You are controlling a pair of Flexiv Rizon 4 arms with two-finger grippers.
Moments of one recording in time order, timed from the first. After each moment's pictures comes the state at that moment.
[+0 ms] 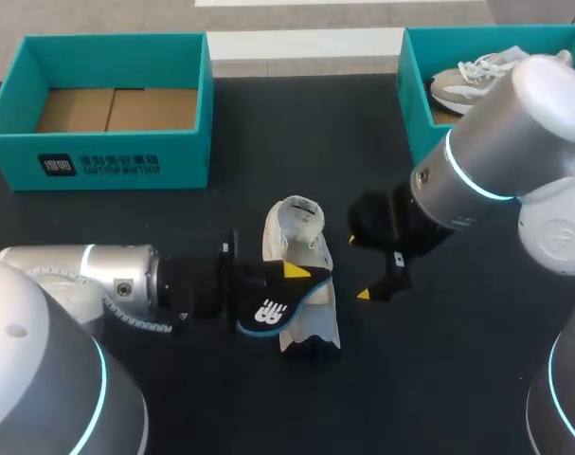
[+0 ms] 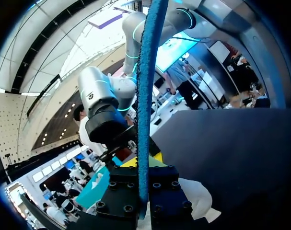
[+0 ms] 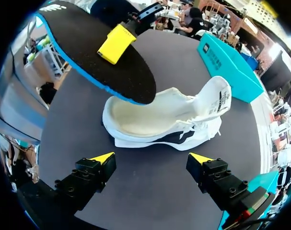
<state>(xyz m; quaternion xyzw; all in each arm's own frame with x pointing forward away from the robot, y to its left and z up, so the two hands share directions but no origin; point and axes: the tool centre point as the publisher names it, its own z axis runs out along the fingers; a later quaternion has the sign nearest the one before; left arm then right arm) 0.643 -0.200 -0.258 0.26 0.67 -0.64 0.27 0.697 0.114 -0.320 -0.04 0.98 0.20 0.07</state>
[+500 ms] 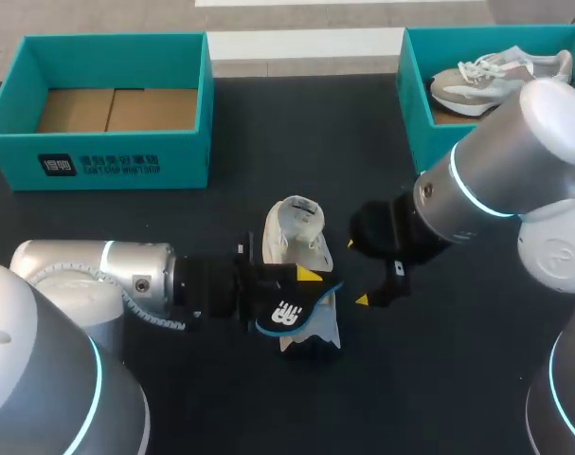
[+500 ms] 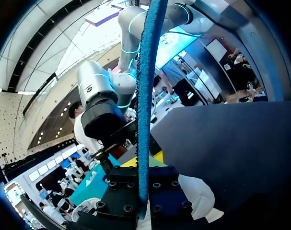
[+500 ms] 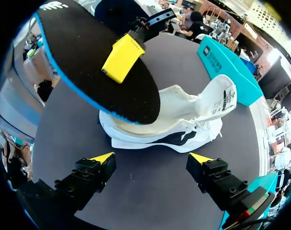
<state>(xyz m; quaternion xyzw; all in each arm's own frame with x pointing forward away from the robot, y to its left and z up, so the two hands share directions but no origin) 0.648 -0.215 -0.281 0.27 0.69 -0.63 0.24 0.700 0.116 -0.331 -0.04 0.97 0.22 0.09</state>
